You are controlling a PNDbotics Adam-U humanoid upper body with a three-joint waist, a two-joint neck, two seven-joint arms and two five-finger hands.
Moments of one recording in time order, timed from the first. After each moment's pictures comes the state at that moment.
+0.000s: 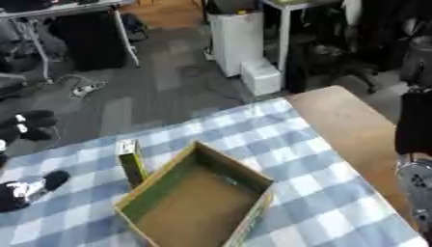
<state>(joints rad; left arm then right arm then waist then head) -0.50 0.52 -0.24 -1.52 -0.54 -0.28 0.12 -0.10 -0.71 -0.12 -1.99 -1.18 -0.84 0.26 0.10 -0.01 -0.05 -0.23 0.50</state>
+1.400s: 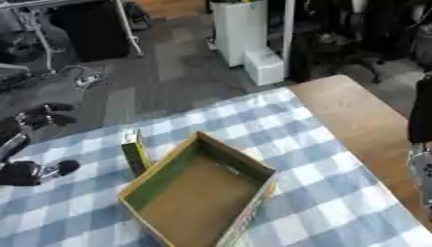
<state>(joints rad) -0.65 0.54 -0.26 -1.23 -0.64 -0.44 0.07 -0.13 -0.71 -0.12 -1.99 -1.18 -0.84 0.27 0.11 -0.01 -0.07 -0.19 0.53</state>
